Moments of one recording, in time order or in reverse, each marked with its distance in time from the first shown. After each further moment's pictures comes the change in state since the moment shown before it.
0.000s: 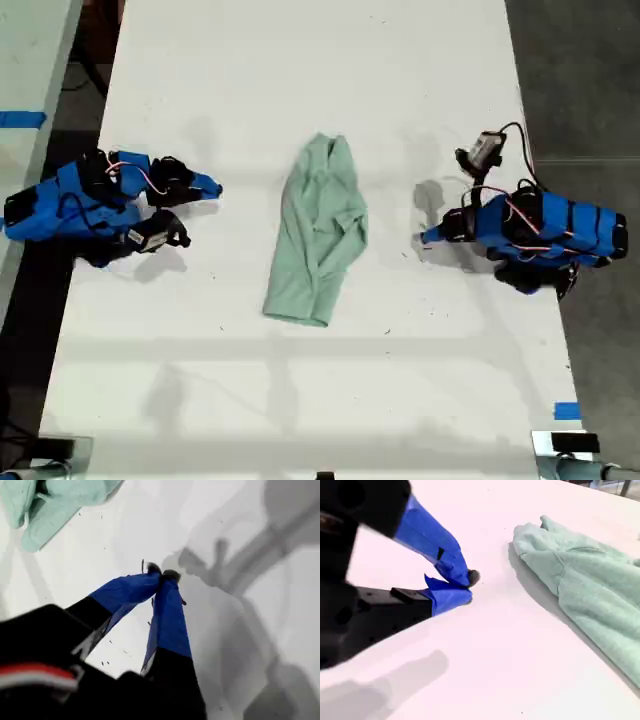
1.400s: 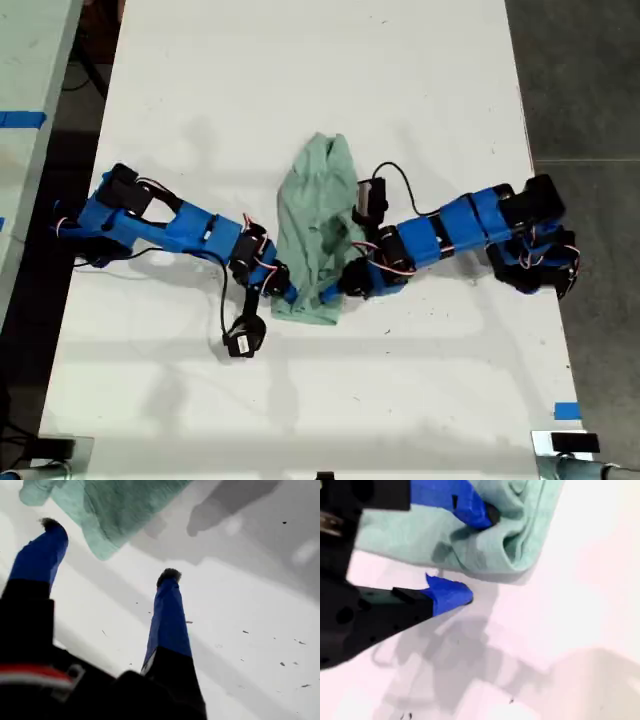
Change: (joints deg) arm 0 36.1 -146.3 -118.6 17.1 -1.4; arm 1 -26.5 -123.9 -103.4 4.9 30.2
